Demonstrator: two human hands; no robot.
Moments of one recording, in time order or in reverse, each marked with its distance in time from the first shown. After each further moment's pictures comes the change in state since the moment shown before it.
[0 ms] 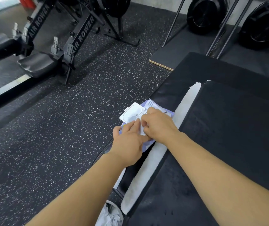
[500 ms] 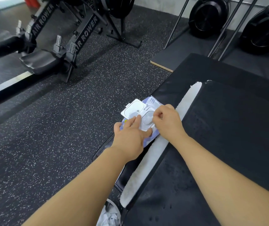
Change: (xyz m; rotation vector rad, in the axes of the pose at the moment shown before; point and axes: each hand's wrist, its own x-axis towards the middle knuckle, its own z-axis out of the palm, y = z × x) left_hand -0.002 0.004 0.004 0.043 -0.016 -0.034; right_hand -0.016 0.015 0.010 0.547 0.325 0.222
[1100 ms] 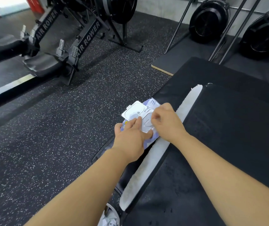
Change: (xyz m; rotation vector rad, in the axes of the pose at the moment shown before) left_hand 0.002 0.001 0.003 -0.002 0.034 -0.003; right_hand 0.003 0.000 -0.002 -0.215 -0.117 -0.099
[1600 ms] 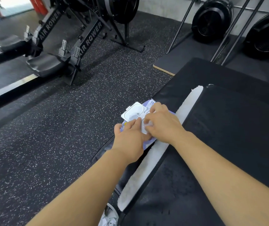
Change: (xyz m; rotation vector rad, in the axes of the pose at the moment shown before) left_hand 0.001 0.004 0.001 0.042 0.062 -0.021; right_hand 0.003 -0.011 -0.006 -0.277 -0.172 -0.141
